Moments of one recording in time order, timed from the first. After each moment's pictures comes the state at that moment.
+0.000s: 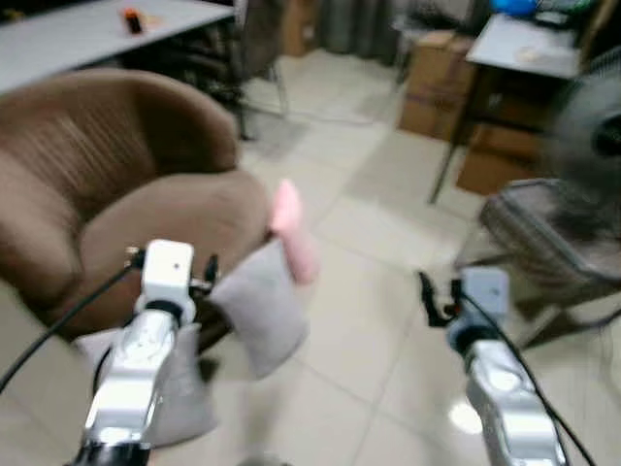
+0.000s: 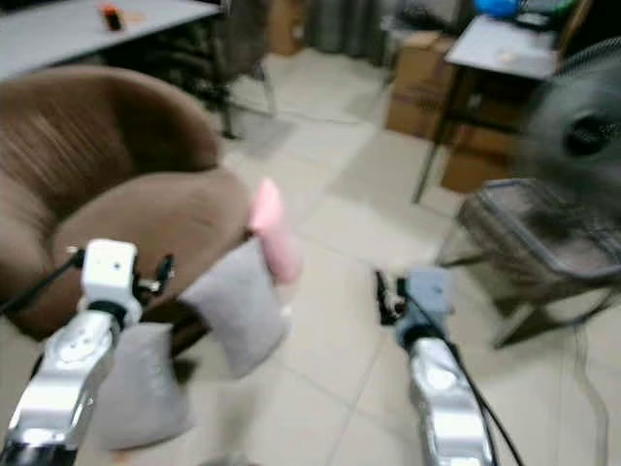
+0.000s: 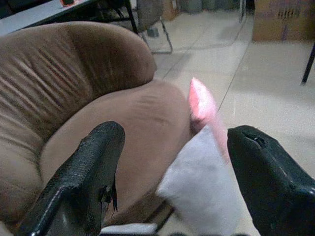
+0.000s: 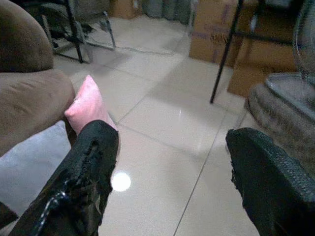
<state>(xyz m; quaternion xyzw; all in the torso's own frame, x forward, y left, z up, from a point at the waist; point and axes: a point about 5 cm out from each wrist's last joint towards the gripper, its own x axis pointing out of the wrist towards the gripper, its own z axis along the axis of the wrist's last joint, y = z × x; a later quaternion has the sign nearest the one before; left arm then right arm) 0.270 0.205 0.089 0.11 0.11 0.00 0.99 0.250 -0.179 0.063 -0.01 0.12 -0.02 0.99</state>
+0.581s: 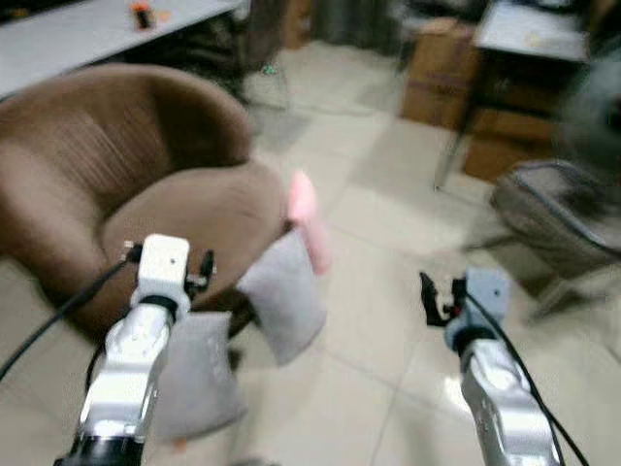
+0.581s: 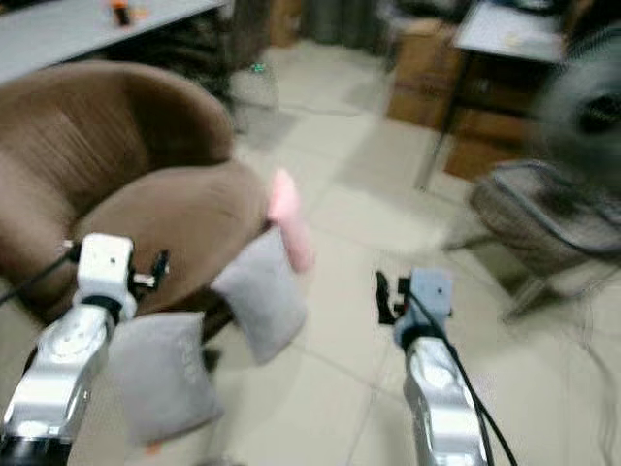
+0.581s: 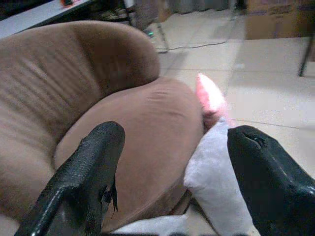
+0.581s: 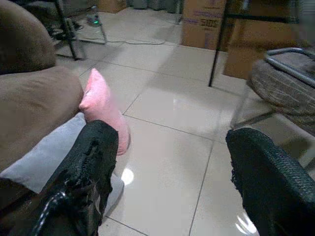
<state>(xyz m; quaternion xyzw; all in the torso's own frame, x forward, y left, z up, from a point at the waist) 0.276 0.211 0.098 0.12 0.10 0.00 0.99 0.254 -0.174 0.064 0.02 0.12 -0.03 0.99</state>
